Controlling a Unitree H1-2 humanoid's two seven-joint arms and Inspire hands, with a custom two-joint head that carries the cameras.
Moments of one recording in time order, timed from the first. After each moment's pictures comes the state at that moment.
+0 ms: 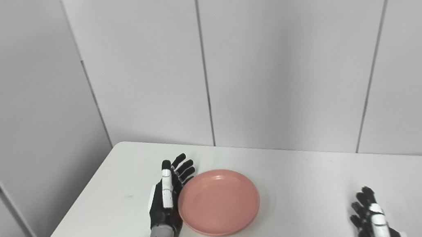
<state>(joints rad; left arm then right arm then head) -0.46 -0.01 0.11 0.48 -0.17 -0.17 0.07 -0.14 -0.02 -0.02 -0.12 0.21 0.14 0.06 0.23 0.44</state>
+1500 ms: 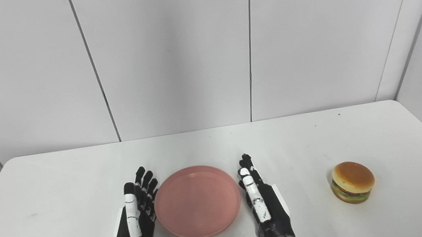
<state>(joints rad) -0.26 -0.15 -0.06 0.23 -0.14 -0.07 -0.04 -0.18 0.05 0.01 -0.01 0.11 0.06 0.02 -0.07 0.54</state>
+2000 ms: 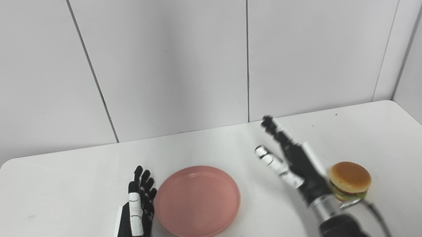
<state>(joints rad) -0.29 -0.17 -0.07 0.29 -0.03 -0.12 0.04 -0.27 -0.29 -0.05 -0.12 -0.08 -0.01 0.07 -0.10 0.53</state>
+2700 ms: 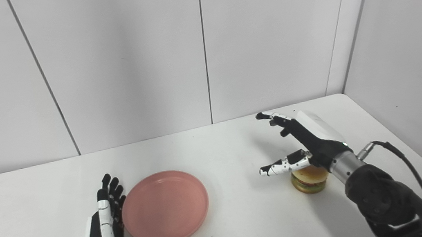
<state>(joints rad) -0.30 -0.15 -0.06 0.29 -0.04 -0.11 0.02 -0.27 -0.65 0.00 -0.27 -0.41 0.28 0.30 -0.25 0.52</state>
